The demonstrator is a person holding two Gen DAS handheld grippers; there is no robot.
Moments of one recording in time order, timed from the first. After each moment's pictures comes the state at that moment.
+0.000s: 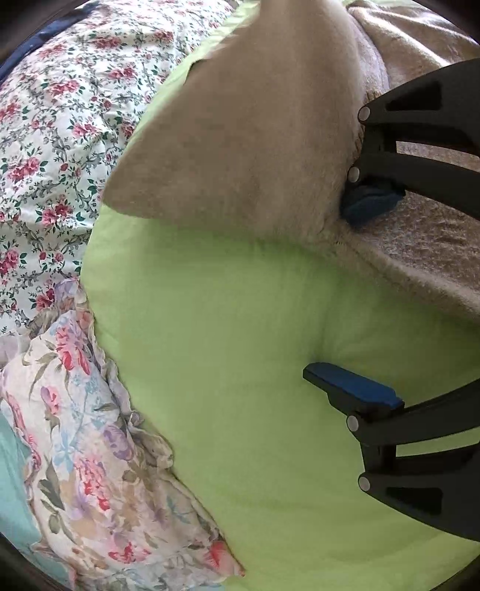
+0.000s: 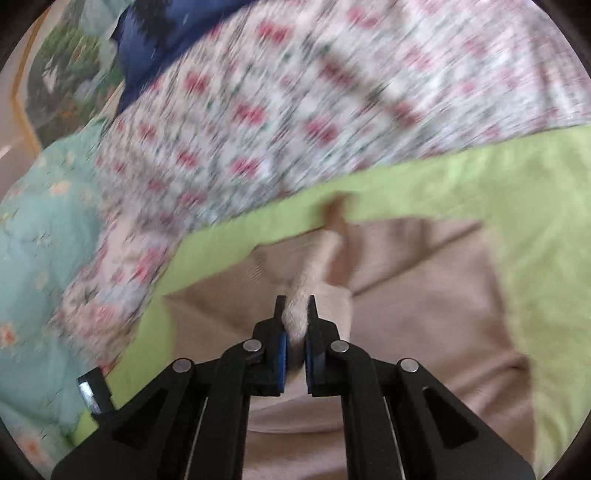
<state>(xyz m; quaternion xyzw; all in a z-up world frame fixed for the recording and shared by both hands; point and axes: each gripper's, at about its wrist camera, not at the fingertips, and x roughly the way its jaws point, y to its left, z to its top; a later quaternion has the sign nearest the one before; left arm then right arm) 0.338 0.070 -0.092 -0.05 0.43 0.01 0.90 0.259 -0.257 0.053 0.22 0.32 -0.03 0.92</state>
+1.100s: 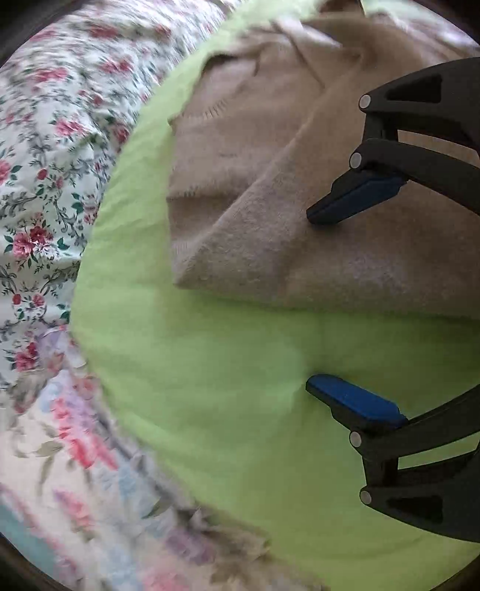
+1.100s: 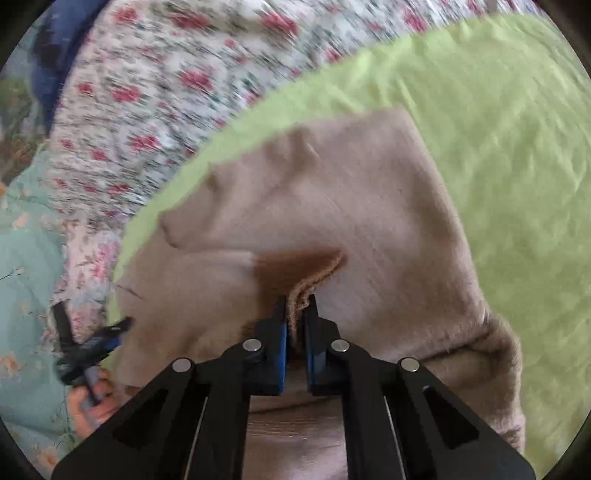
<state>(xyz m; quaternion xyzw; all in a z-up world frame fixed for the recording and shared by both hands) 0.440 0.047 -0.091 -0.02 0.46 -0.04 0.89 0.262 -0.349 -0.029 0.29 0.36 0.02 0.88</state>
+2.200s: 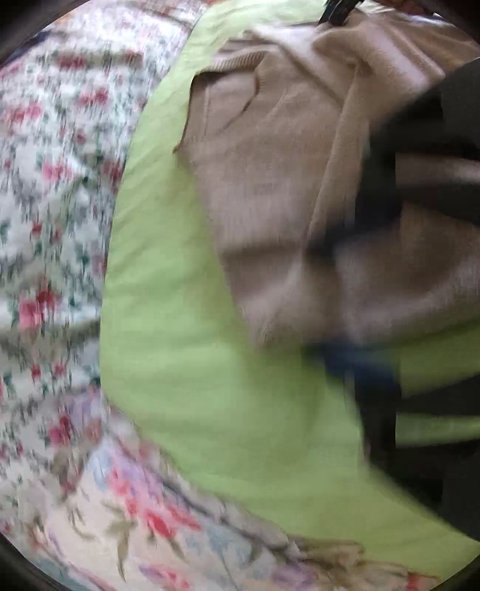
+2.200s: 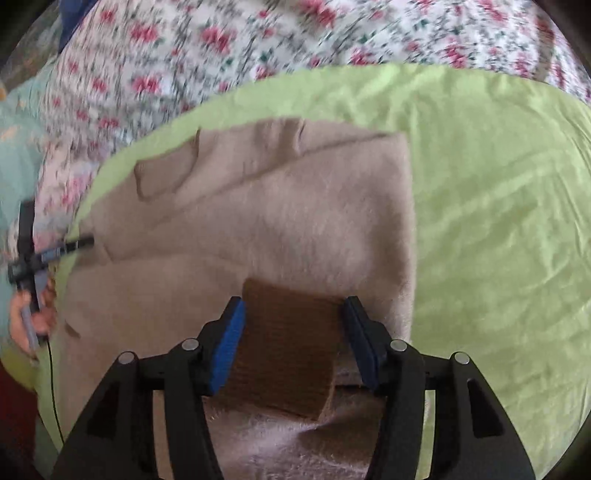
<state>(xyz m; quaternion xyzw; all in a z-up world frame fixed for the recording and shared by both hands) 0.486 0.025 -0.075 0.04 0.46 -0.13 0.88 0.271 -0.367 -0.067 0.15 0.46 0.02 0.88</state>
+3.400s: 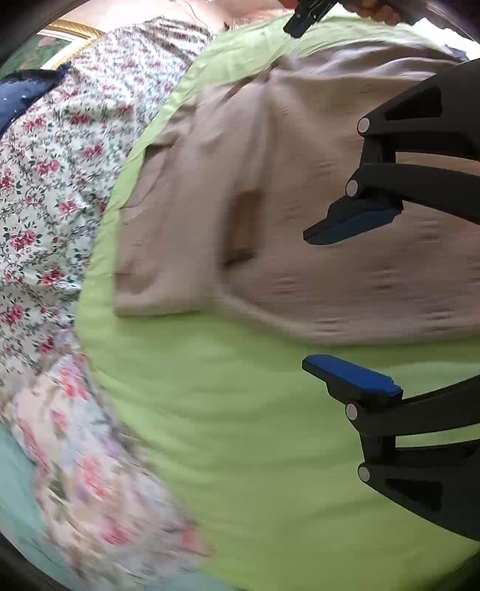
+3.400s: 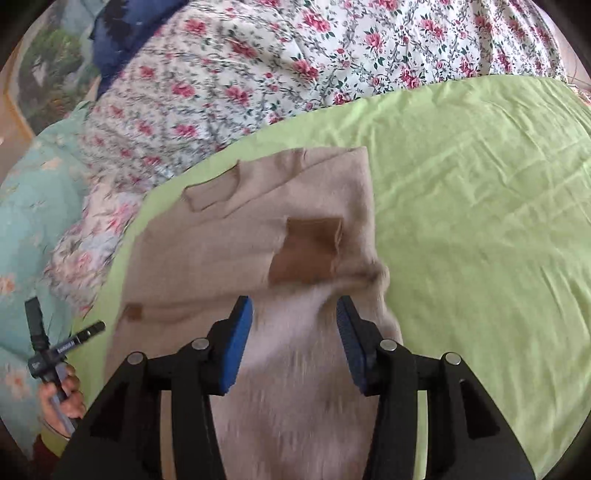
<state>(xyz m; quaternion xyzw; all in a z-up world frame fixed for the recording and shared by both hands) 0.232 0.085 -0.062 -0.05 0.46 -0.10 0.88 0.137 -0.364 -0.013 0.21 0.38 0.02 0.90</state>
